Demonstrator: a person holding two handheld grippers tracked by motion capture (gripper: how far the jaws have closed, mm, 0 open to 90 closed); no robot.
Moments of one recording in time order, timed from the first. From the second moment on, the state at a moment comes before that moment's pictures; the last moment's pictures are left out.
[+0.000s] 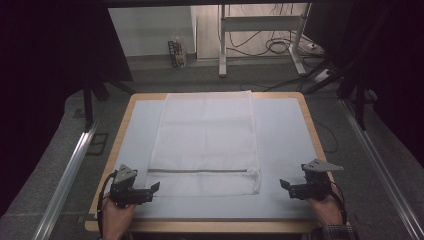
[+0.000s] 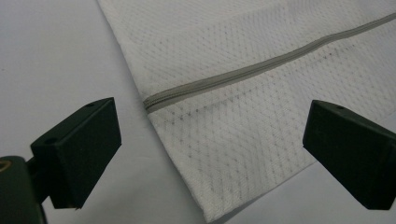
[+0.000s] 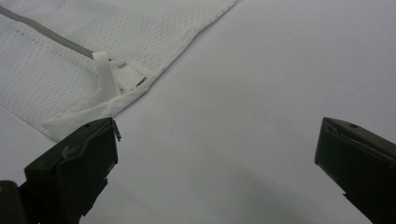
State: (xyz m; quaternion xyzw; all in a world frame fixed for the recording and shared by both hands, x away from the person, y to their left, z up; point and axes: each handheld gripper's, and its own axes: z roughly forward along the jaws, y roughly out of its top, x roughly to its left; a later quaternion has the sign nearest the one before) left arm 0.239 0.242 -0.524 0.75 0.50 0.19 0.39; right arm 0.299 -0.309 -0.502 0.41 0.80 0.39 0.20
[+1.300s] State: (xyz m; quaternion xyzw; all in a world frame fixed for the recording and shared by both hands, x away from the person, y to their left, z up) left arm 0.251 0.240 -0.521 0.75 0.49 0.20 0.39; right arm 0.305 -0.297 -0.500 0.41 0.79 0.41 0.20
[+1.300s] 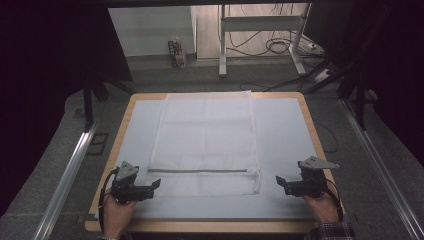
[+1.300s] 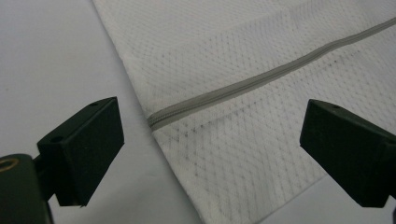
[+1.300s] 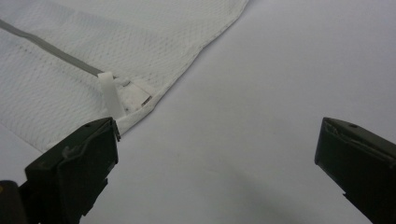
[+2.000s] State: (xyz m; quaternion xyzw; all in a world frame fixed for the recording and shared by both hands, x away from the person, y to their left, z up) left arm 0.279 0.245 -0.525 0.75 0.50 0.20 0.39; right arm 0.321 -0.283 -0.506 0.39 0.81 0.41 0.18
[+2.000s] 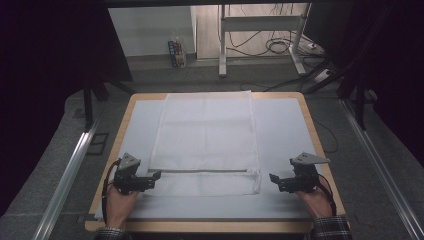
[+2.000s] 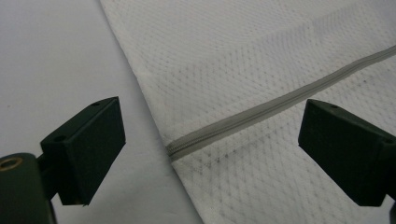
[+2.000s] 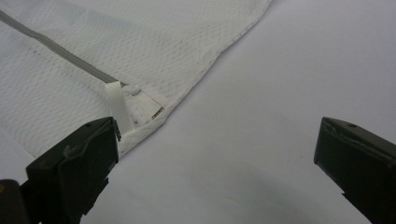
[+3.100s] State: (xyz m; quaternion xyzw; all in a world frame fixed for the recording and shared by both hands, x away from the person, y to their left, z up) left arm 0.333 0.245 -0.527 0.77 0.49 0.21 0.36; right arm 0.361 -0.243 -0.505 0.39 0.83 0.37 0.16
